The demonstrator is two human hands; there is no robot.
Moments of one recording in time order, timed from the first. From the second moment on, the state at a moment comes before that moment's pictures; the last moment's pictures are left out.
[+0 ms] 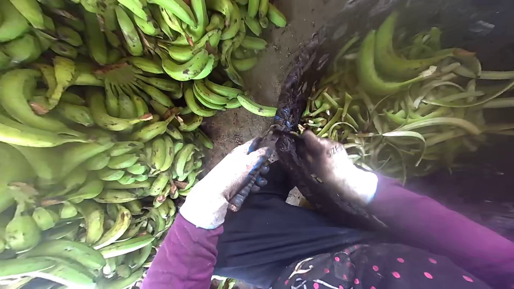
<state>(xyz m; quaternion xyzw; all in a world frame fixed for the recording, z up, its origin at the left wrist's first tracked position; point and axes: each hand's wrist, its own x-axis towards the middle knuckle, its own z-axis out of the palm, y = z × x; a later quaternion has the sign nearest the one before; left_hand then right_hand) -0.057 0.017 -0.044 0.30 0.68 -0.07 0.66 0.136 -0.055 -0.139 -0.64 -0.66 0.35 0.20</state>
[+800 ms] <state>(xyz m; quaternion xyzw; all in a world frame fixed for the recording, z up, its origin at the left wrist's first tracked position) -0.038 -0.008 -0.058 0.63 0.65 -0.23 0.36 0.124 -0.053 -0.129 -0.64 -0.55 0.50 0.17</state>
